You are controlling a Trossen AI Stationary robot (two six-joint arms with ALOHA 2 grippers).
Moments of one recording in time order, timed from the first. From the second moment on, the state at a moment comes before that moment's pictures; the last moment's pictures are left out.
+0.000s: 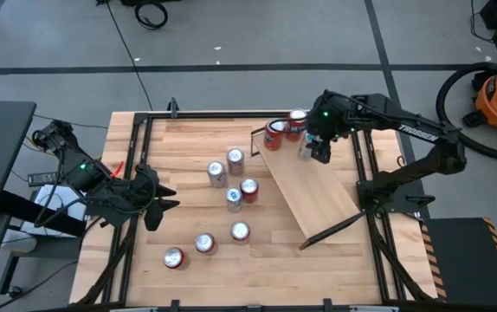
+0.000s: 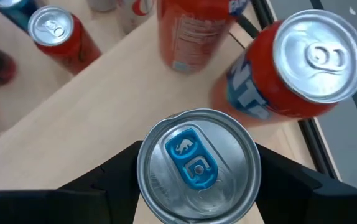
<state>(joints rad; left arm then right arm) -0.74 0.92 1.11 -1.04 -0.69 -1.12 -0.32 1.28 1.47 -1.22 0.06 -0.03</state>
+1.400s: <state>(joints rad) -0.74 0.92 1.11 -1.04 -0.72 -1.11 -0.36 1.28 1.55 -1.32 0.07 0.22</state>
